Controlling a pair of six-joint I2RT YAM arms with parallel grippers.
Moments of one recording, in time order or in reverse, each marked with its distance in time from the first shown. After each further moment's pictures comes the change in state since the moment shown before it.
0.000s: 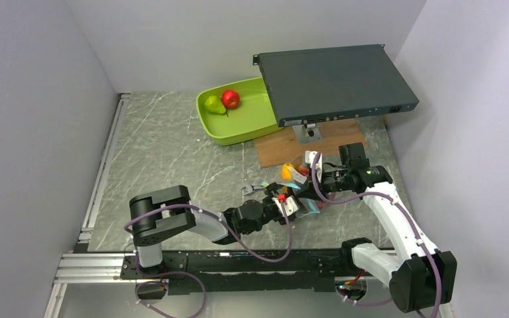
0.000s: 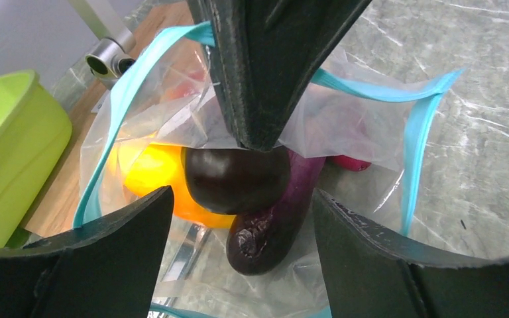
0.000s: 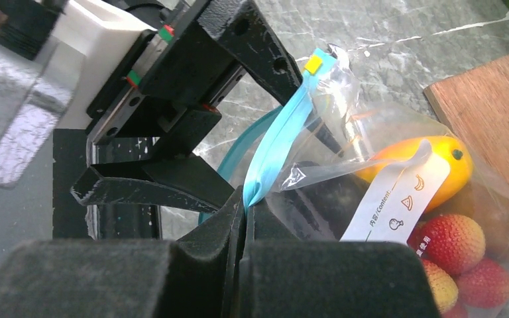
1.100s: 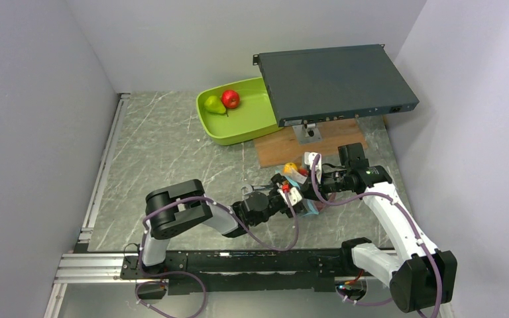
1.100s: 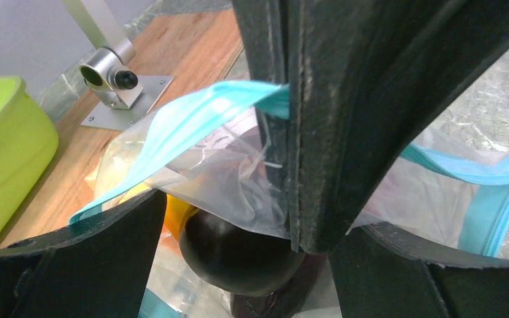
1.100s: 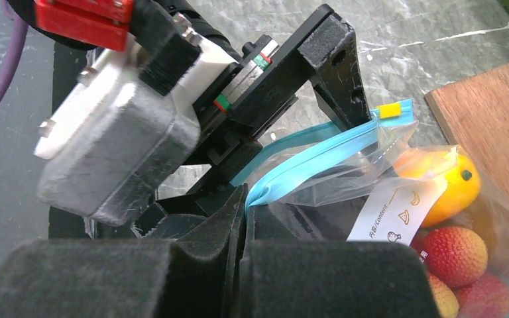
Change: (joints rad) left arm 0.068 0.142 0.107 0.090 0.057 -0.036; right arm 0.011 0.000 0.000 -0.007 -0.005 -0.031
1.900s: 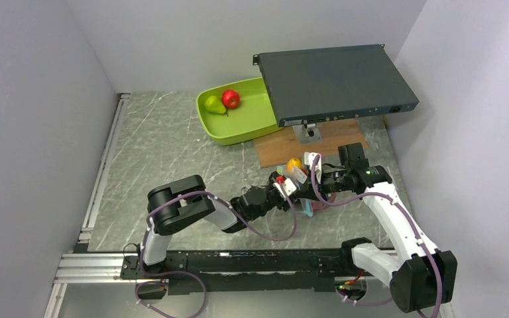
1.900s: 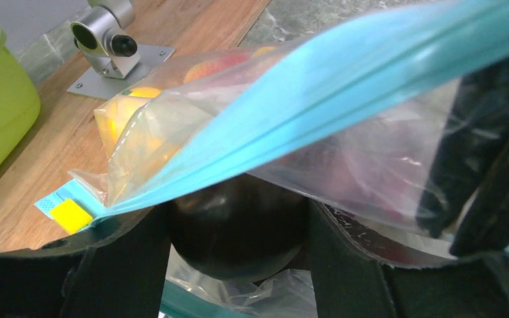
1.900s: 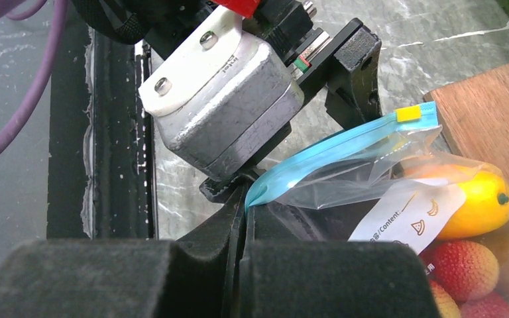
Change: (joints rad) left arm 0.060 0.038 0.002 -0.003 0.037 -0.120; right arm 0.002 0.000 0.000 0.001 0.003 -0.005
